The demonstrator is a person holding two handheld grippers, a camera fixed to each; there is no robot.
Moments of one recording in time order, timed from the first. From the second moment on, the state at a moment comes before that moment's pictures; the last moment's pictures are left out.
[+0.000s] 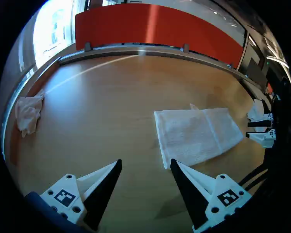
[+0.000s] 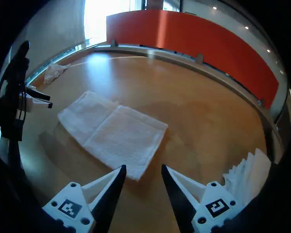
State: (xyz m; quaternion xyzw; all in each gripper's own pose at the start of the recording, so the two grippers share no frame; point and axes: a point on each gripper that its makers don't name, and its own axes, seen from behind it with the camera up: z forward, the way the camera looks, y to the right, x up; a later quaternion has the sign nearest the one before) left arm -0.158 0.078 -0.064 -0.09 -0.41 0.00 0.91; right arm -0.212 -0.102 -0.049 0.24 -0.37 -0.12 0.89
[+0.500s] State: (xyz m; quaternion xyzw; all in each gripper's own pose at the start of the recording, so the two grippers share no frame) left arm -0.162 0.062 -0.092 -0.07 -0.42 -0.02 0.91; right arm -0.236 -0.102 -0.058 0.27 -0.39 -0.14 0.87
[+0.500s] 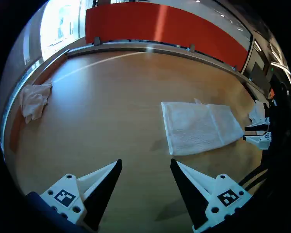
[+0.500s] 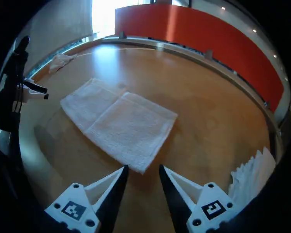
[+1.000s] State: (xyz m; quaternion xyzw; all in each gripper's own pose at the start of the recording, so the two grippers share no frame) left arm -0.163 0.054 -0.102 -0.06 -0.42 -0.03 0.91; right arm -0.243 -0.106 -0.060 0.30 -0.40 -0.15 0.85
